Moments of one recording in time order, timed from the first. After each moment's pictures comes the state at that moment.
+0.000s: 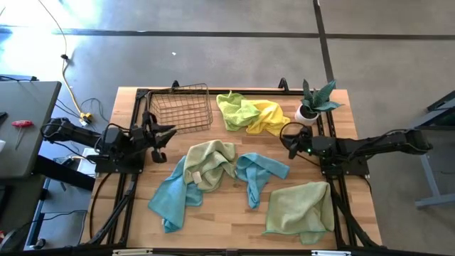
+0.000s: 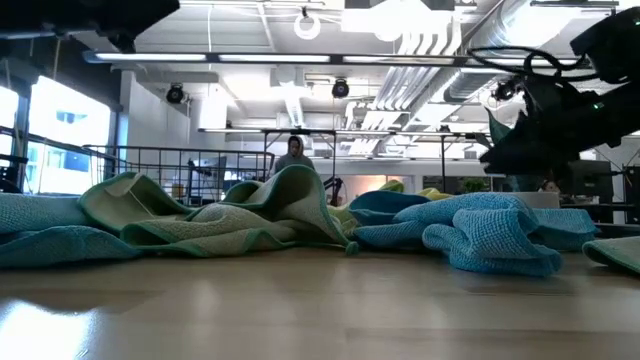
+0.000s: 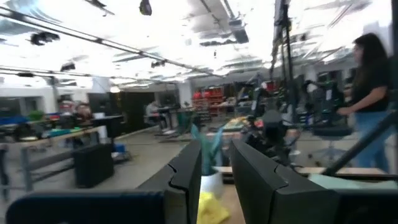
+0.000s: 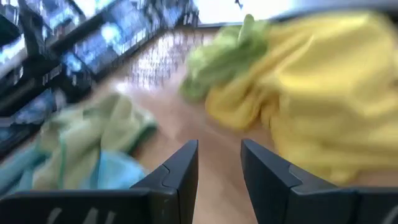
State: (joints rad) left arm -0.12 0.42 0.17 0.58 -0.54 0.29; right arm 0.01 0.52 0.01 0.17 0.49 0.65
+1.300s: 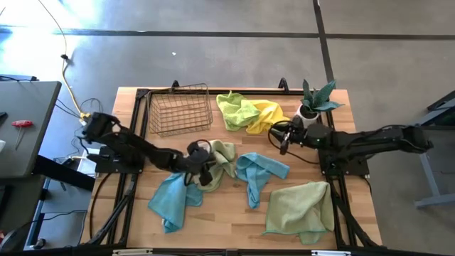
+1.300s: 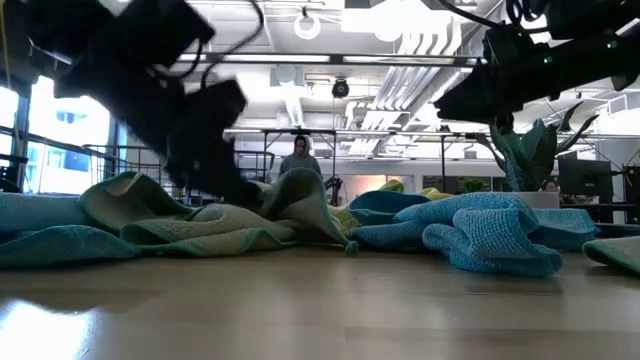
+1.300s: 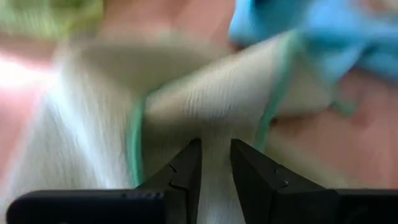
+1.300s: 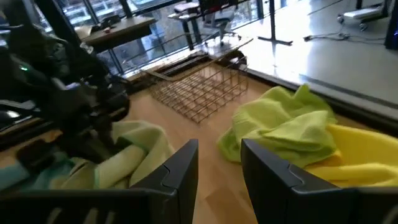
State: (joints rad) left arm -0.13 1.64 0.57 0.26 -0.47 -0.54; right arm -0.08 0.83 0.26 0.37 0.31 0.31
